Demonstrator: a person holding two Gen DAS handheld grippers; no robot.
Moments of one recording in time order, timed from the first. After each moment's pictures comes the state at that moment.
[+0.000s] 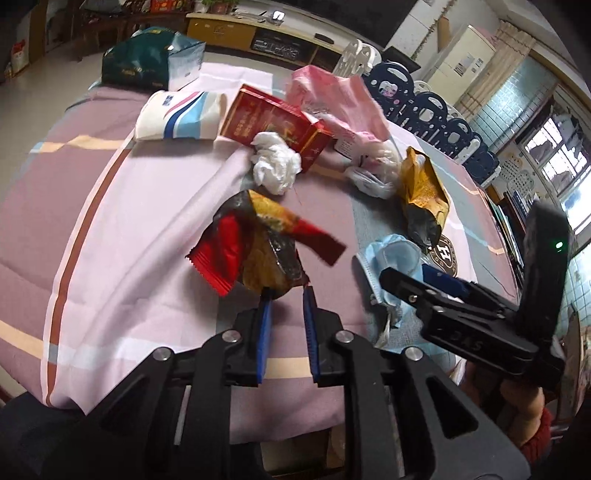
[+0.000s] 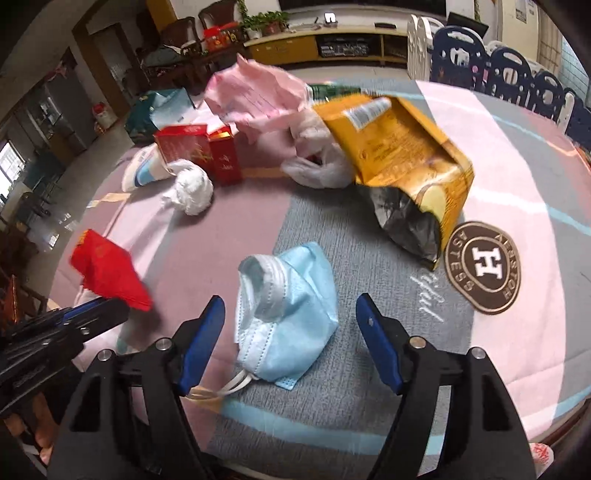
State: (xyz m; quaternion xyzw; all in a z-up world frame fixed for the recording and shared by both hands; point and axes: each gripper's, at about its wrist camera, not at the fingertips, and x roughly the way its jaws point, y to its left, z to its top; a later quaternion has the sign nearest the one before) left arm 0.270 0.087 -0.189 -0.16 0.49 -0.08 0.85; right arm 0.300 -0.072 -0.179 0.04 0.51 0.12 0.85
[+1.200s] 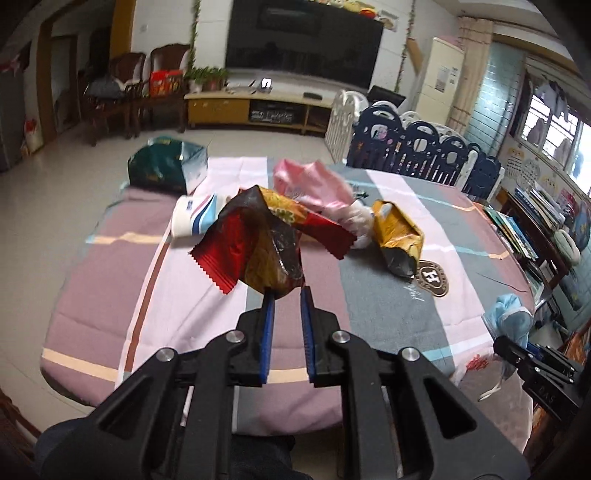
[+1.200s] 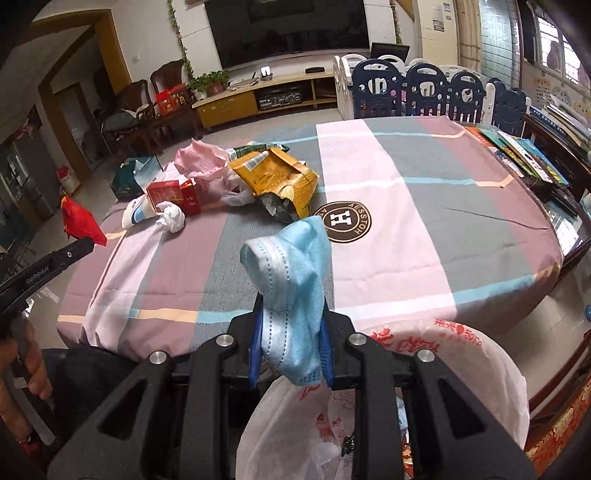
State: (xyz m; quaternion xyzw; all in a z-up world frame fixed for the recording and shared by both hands) left arm 0.209 0.066 -0.101 -0.05 0.37 -0.05 0.93; right arm 0.156 -0.147 -0.101 0.09 0.41 0.01 0.91
